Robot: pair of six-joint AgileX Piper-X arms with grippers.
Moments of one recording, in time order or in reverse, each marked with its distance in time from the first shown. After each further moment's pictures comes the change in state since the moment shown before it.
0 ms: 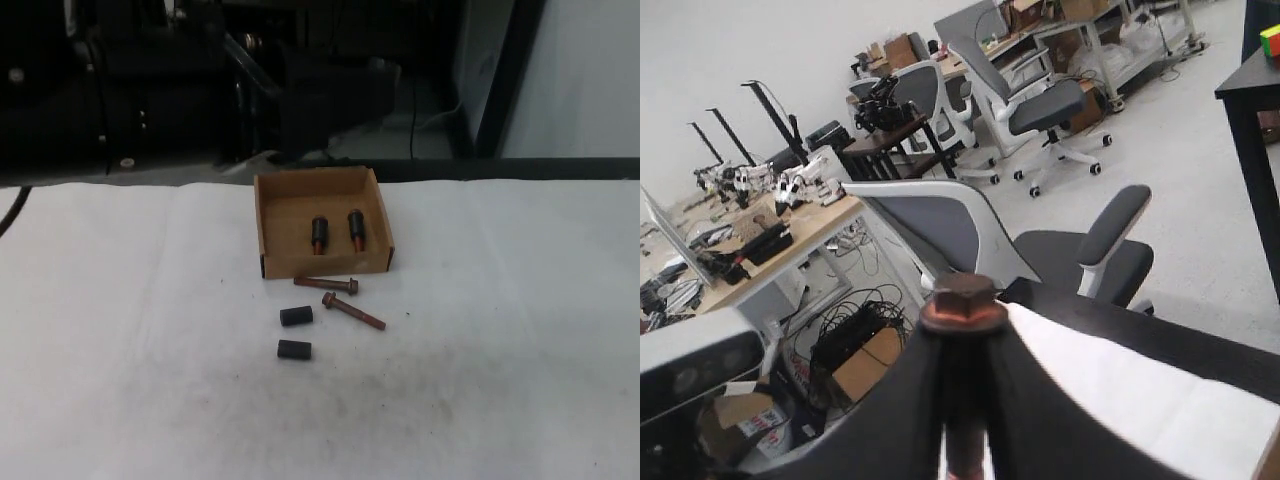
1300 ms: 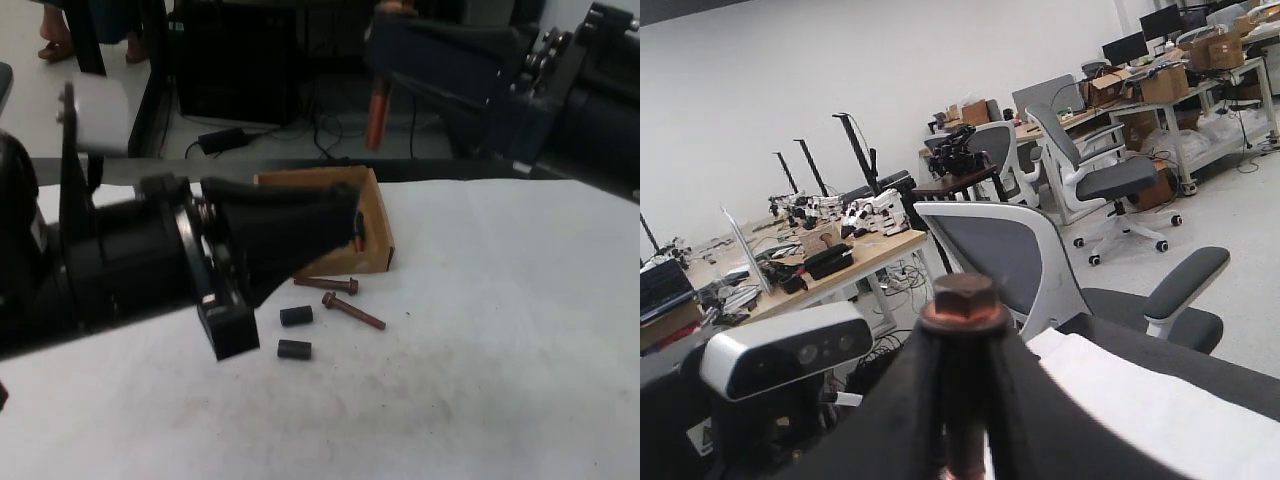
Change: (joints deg) left arm 2.4 -1.4 25.2 -35.2 7.1 -0.7; right arm 8.8 -8.7 26.7 -28.0 3.2 -3.0
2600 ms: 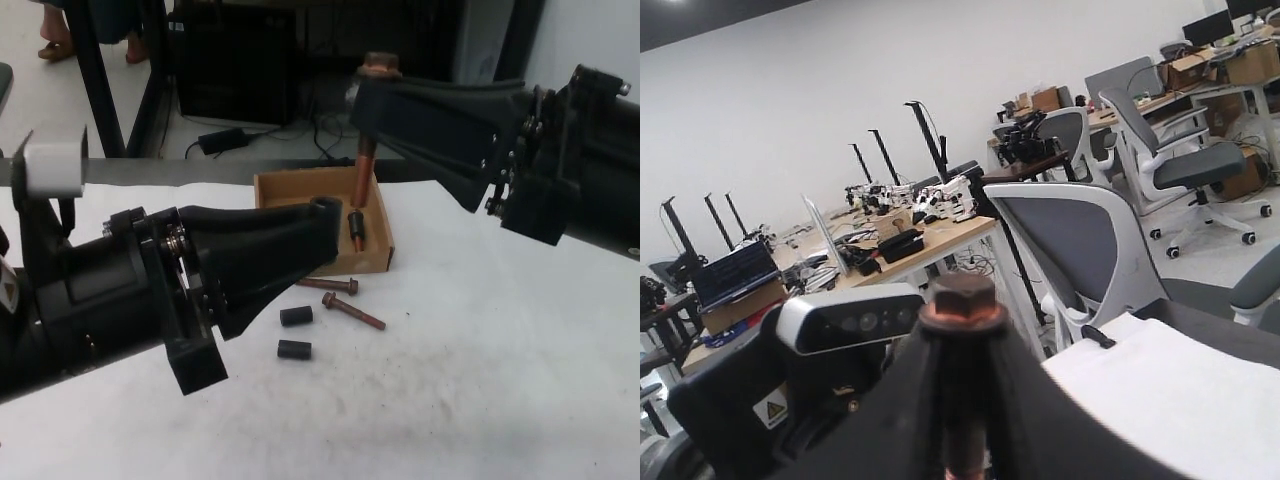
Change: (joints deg) left arm 0.0 -0.2 6.1 -16.8 -0.2 -10.9; right arm 1.1 0.0 4.9 -8.2 -6.0 4.6
